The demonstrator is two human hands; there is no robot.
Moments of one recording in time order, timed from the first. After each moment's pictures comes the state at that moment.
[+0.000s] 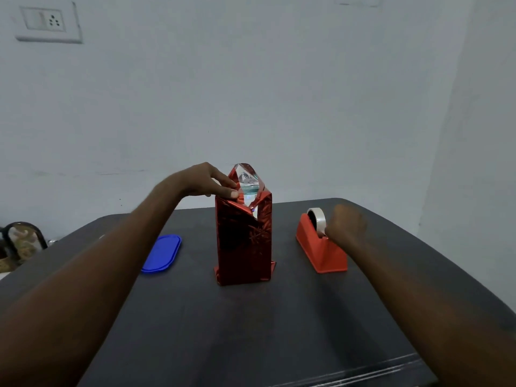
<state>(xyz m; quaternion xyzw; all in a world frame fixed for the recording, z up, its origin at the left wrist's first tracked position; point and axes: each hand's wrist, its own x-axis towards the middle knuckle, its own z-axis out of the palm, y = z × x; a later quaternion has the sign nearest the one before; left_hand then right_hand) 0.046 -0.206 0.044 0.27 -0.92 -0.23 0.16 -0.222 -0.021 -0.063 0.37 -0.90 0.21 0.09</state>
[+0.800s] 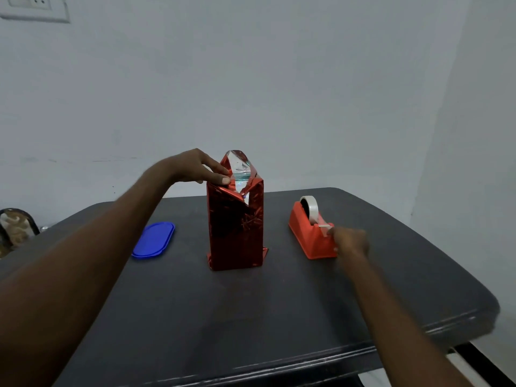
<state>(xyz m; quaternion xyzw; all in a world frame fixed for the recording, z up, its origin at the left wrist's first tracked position) 0.044 -0.212 0.042 0.30 -0.91 -0.23 0.16 -0.231 0.000 -0.123 0.07 -0.75 0.63 -0.17</state>
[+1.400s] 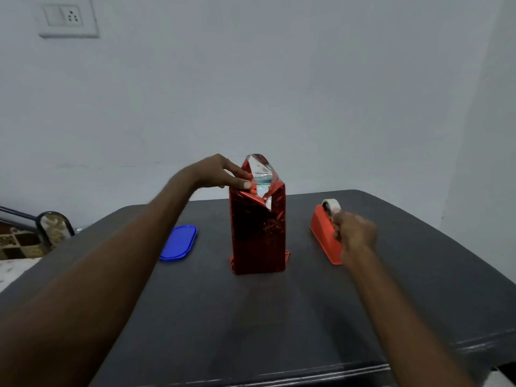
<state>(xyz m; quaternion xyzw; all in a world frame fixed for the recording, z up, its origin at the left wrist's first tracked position) 0.048 -0.206 0.041 0.30 -0.91 -0.23 0.17 -0.180 -0.021 -0.094 0.12 -0.61 0.76 -0.17</state>
